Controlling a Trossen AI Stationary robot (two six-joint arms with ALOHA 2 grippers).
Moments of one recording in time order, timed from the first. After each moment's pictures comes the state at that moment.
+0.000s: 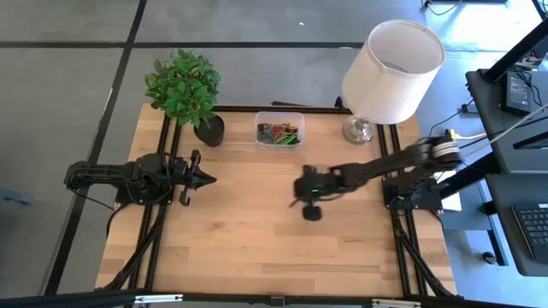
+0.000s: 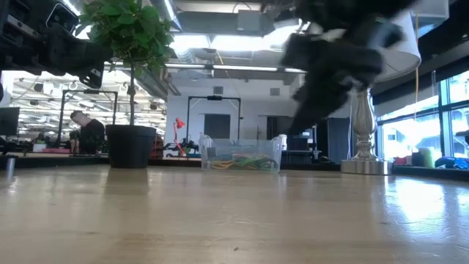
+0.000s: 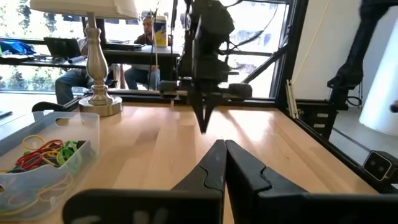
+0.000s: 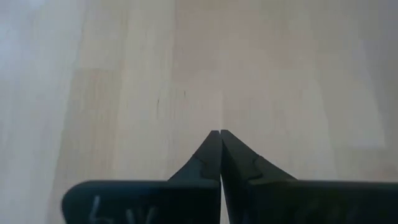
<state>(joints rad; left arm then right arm) 0.01 0.02 0.01 0.03 0.07 -0.08 0.12 1.63 0.92 -0.20 0.07 0.10</state>
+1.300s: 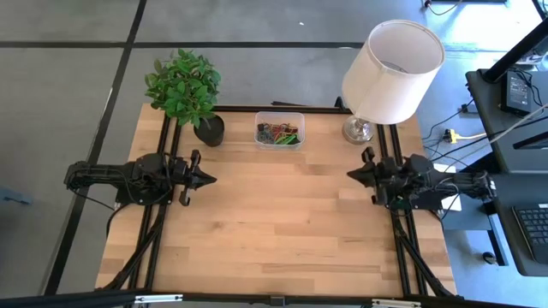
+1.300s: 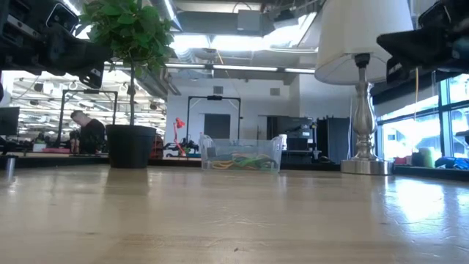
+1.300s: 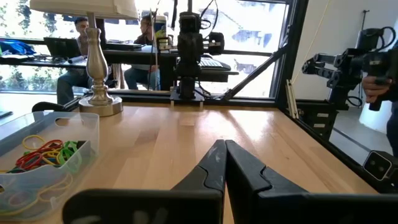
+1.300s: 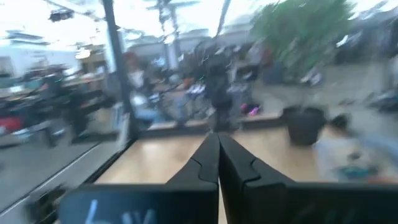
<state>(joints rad) 0.01 0.02 0.01 0.03 0.07 -0.08 -0.04 0.01 0.02 0.17 -0.09 0.13</state>
